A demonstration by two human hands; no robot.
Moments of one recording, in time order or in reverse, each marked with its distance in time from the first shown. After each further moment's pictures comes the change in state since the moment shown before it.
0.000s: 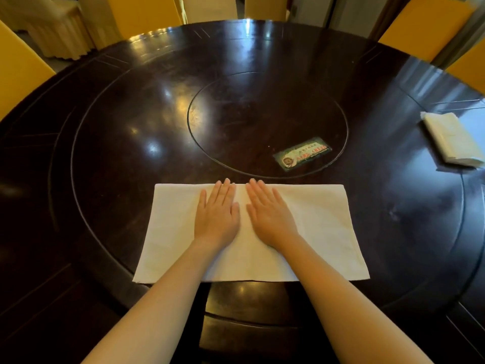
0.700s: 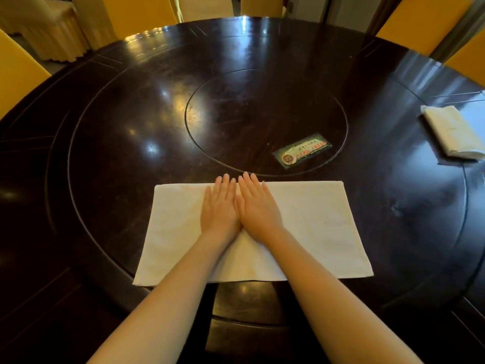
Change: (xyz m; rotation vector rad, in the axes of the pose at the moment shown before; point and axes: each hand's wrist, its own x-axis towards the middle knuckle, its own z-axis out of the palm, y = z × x) left_hand 0.010 0.012 0.000 0.042 -0.006 -0.007; right_hand 0.014 -0.031 -0.004 0.123 0.095 0.045
